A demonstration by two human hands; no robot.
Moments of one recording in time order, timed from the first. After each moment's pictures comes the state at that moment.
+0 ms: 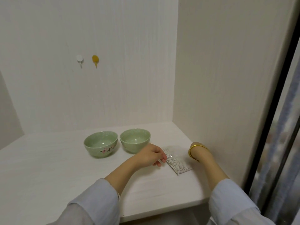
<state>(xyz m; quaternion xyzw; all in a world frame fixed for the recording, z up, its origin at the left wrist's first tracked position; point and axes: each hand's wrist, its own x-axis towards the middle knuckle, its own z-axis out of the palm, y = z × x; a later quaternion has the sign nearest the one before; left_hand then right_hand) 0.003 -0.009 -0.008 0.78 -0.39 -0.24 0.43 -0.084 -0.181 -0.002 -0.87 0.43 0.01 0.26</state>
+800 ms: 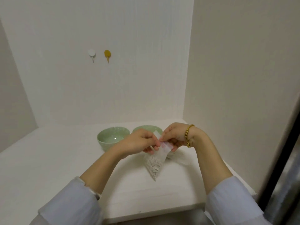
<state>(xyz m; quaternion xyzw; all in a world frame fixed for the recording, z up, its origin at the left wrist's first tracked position) 0.013 0.062 0.047 0.78 -0.40 -0.19 0.45 -0.045 -0.105 0.067 -0.85 0.11 0.08 0.51</state>
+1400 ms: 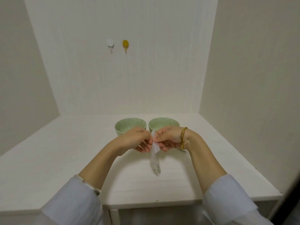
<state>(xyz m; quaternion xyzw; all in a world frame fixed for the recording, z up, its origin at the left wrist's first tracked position) 0.032 0.116 0.028 0.79 -0.30 -0.22 0.49 -0.013 -0.049 0.033 -0.78 -0.02 0.18 0.60</state>
